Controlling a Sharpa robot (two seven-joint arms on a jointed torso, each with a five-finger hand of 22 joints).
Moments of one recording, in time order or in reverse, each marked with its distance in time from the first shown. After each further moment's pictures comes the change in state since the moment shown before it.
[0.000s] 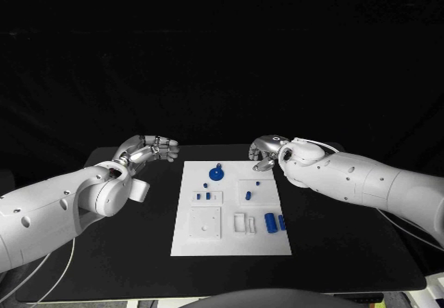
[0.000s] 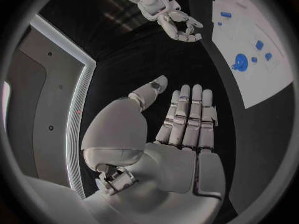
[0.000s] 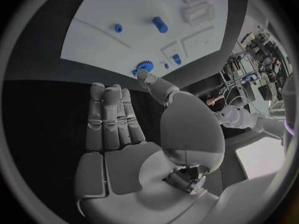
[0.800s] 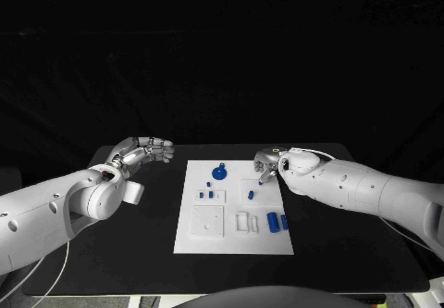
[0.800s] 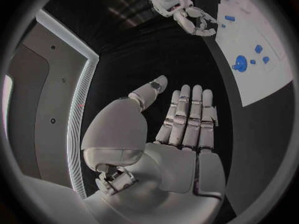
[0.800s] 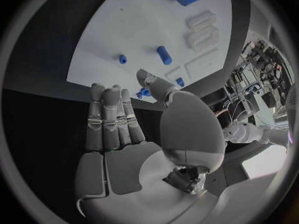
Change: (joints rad) left arm -0.007 -0.040 -0.002 0.025 0.042 0.007 0.023; left_hand 0.000 0.000 -0.003 -0.003 0.000 0.000 0.000 0.004 0.001 -0.004 0.004 0.000 0.000 -0.003 0.003 -0.006 -0.007 -0.001 -0.003 0.003 -0.008 0.000; right arm -0.040 0.039 -0.037 -0.072 -0.049 0.075 -0.035; right_hand 0.005 -0.005 0.011 0.000 -0.012 -0.001 0.000 0.000 -0.001 0.005 0.005 -0.013 -0.017 0.000 0.000 0.004 -0.001 0.003 0.000 0.000 0.000 0.000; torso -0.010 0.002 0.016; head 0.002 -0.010
